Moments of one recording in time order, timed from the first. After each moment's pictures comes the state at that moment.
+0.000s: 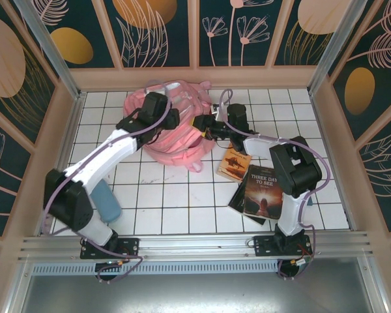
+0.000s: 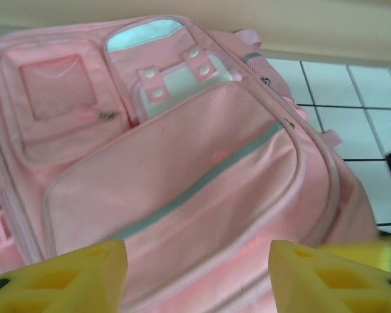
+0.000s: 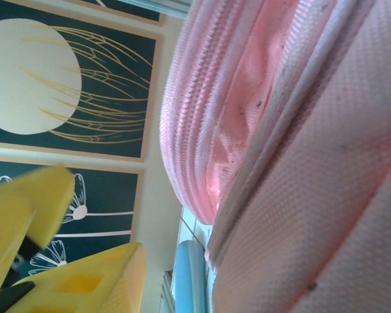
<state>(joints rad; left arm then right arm) -0.55 1.54 1.33 -0.46 -0.21 -0.50 0.45 1.90 1.11 0.51 -0.77 1.07</state>
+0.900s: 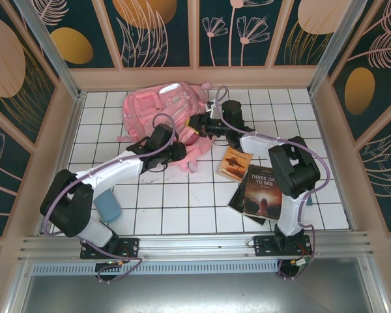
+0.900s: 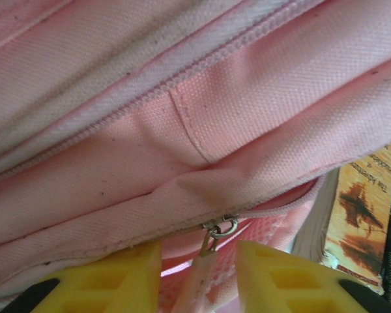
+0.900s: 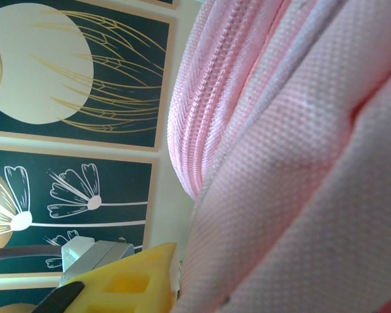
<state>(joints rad) -0.63 1.54 0.98 -0.27 0.00 -0.73 0.49 1.90 1.17 0.44 -0.79 1.10</state>
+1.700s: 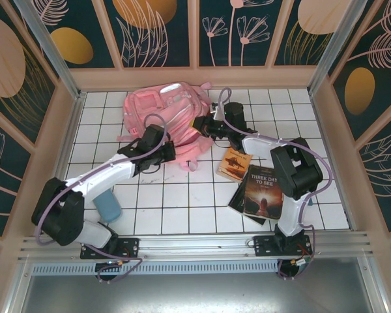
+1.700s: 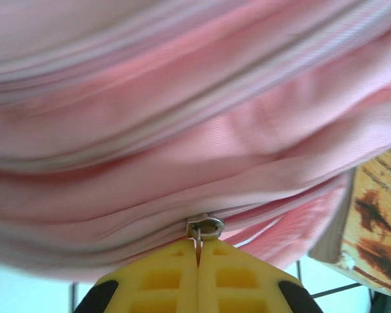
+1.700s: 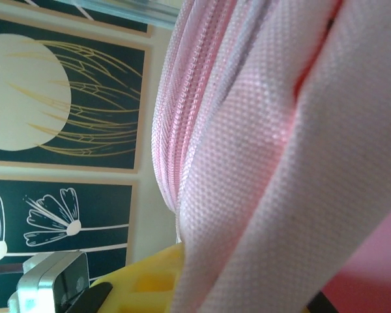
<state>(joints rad) -0.57 1.43 0.92 -0.31 -0.01 -0.70 0.47 1.88 1.13 0.41 -0.69 1.07</state>
